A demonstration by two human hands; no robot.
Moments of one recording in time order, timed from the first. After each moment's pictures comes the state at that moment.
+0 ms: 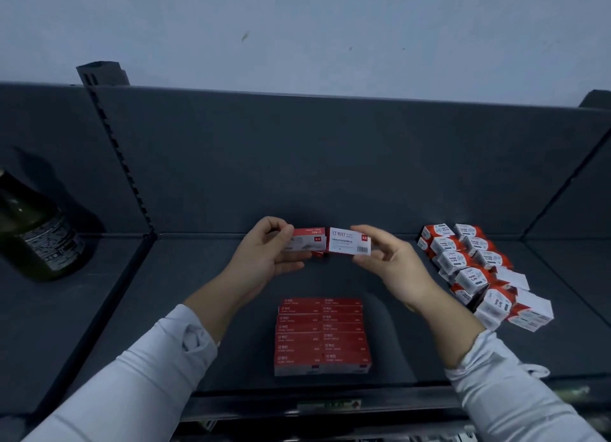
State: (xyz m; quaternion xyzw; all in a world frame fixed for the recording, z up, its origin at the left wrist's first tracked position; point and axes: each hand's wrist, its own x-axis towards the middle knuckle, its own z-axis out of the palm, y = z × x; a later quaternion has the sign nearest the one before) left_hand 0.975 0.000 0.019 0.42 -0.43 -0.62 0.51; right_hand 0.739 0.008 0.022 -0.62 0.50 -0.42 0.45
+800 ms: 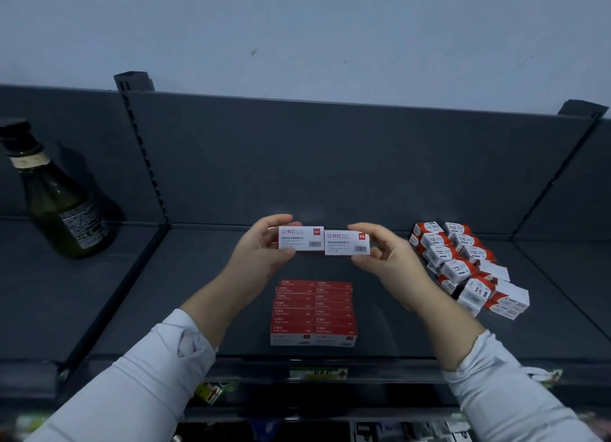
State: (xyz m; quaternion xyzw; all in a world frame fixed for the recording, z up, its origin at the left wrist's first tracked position) left_hand 0.968 0.058 0.026 0.41 -0.46 -0.57 0.54; right_hand 0.734 0.061 0.045 -0.64 0.48 -0.42 0.44
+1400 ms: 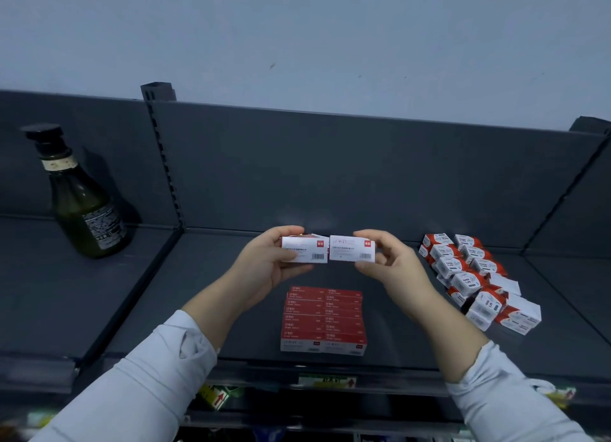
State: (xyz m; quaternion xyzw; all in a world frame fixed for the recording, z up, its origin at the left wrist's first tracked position) left_hand 0.977 0.070 0.048 0.38 -0.39 -0.65 0.52; right_hand 0.747 0.065 0.049 -0.63 0.48 -0.43 0.44
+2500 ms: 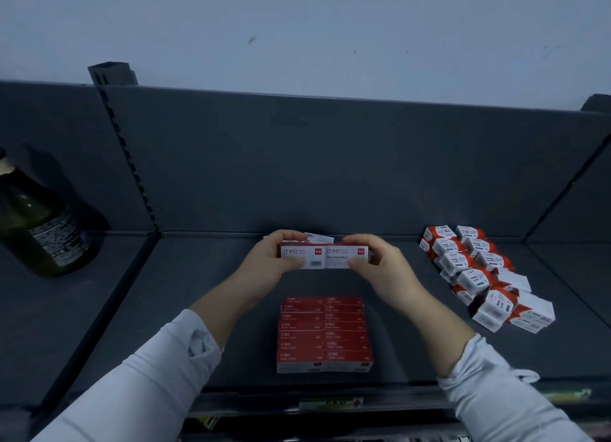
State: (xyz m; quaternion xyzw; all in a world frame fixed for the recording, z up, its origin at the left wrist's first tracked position) left_hand 0.977 0.008 0.008 0.49 -0.53 -0.55 0.43; right_hand 0.756 0.015 0.017 -0.64 0.54 -0.38 0.39
